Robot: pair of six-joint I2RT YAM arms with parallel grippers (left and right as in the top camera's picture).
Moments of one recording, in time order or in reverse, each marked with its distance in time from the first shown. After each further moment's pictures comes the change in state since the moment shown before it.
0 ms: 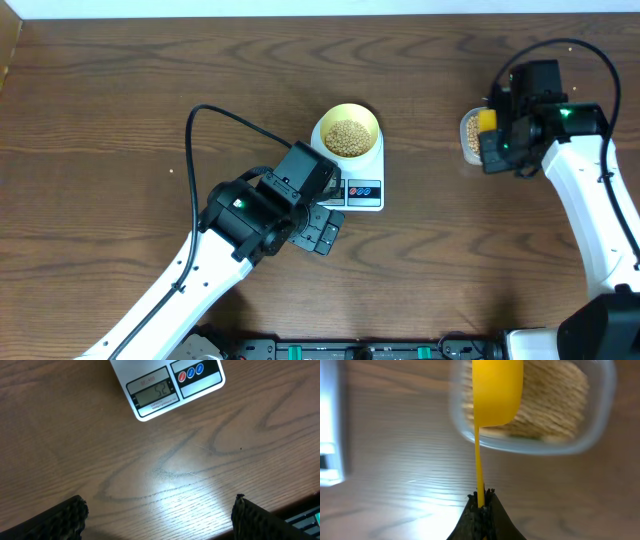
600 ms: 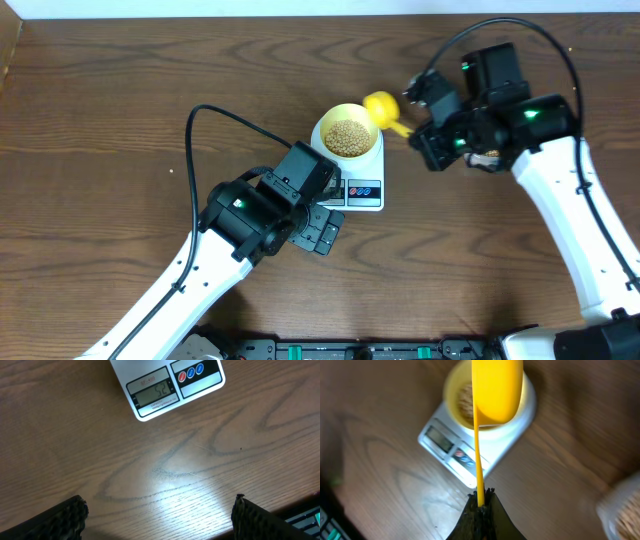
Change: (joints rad) left arm 0.000 0.000 0.000 0.000 0.000 0.000; right arm 0.227 -0.009 0.109 0.054 -0.405 -0.188
